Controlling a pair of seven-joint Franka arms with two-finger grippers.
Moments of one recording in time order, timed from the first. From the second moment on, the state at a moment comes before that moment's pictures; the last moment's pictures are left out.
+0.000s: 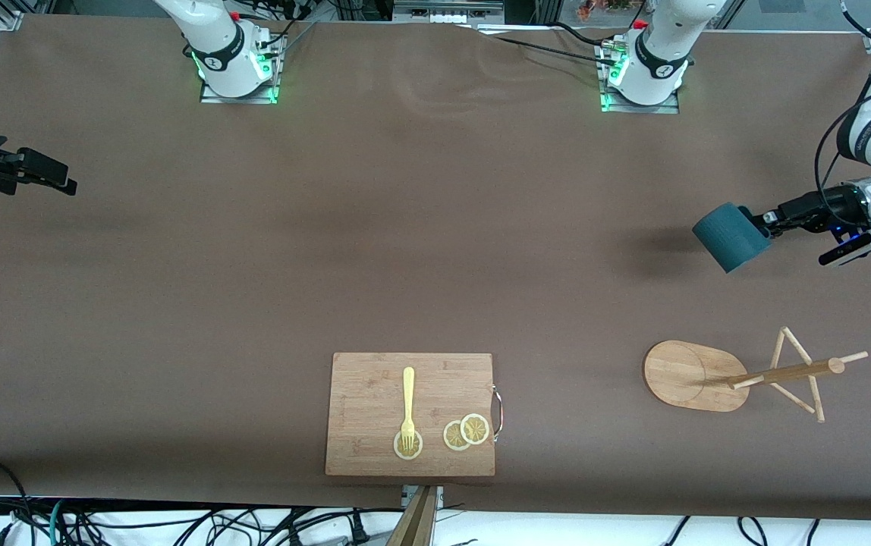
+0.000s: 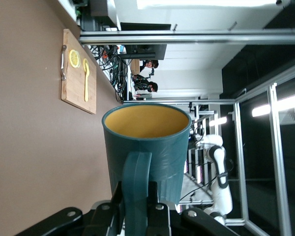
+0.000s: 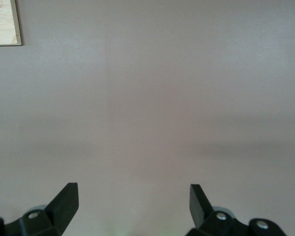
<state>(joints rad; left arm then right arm) 1.17 0.51 -0.60 -2.07 -1.09 1.53 0.86 -0.08 0.02 -0.02 -1.68 0.03 1.60 -0.09</state>
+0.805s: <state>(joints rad) 1.14 0.62 -0.61 -1.88 -1.11 1.53 0.59 -0.08 0.02 -0.02 -1.68 0.03 1.60 -0.09</state>
